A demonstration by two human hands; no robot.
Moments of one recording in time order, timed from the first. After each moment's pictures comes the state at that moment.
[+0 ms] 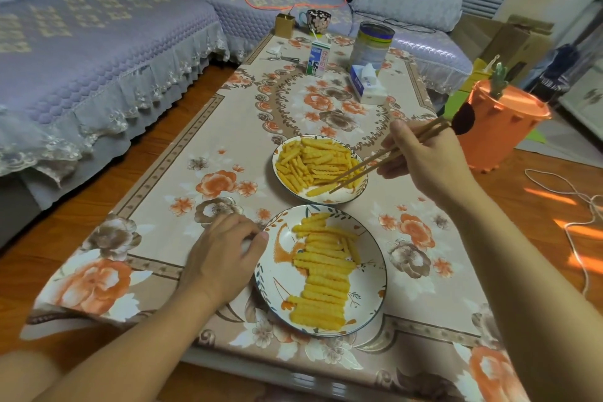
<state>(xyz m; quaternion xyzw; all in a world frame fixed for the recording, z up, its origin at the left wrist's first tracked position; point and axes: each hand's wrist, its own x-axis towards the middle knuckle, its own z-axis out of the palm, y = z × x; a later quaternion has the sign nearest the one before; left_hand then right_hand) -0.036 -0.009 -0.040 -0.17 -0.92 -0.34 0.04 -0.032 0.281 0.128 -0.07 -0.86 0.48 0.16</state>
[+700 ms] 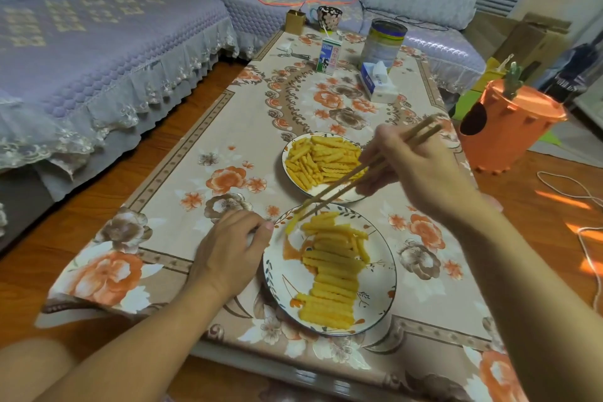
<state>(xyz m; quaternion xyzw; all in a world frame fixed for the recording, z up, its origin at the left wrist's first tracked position) -0.038 -0.011 -0.043 -0.16 -0.90 -0.39 0.06 -0.010 0.237 0.141 0.02 -0.85 0.52 0.06</state>
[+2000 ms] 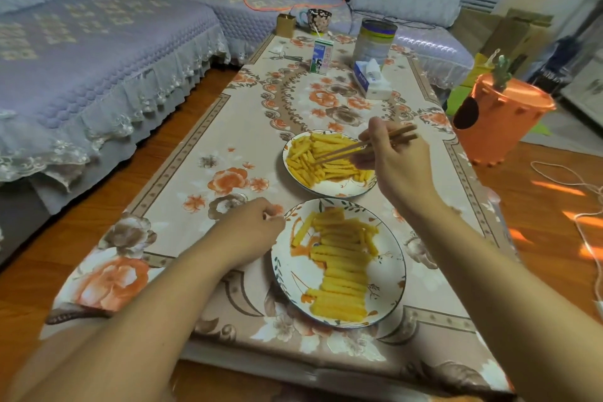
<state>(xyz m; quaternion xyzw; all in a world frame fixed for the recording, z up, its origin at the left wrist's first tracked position) -0.062 -0.006 0.004 -0.11 -0.91 -0.36 -0.18 -0.038 0.219 0.092 -0.10 -0.80 0.54 0.24</state>
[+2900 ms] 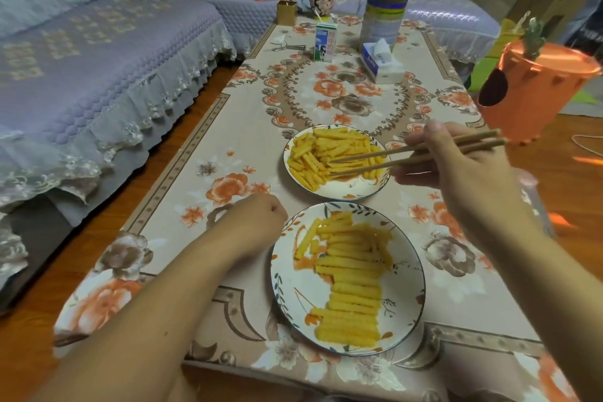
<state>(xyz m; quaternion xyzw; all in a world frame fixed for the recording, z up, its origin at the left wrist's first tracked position) -0.091 0.020 0.018 -0.10 -0.93 -0.28 -0.21 -0.002 0.258 0.103 -0.12 -0.75 0.62 0.20</state>
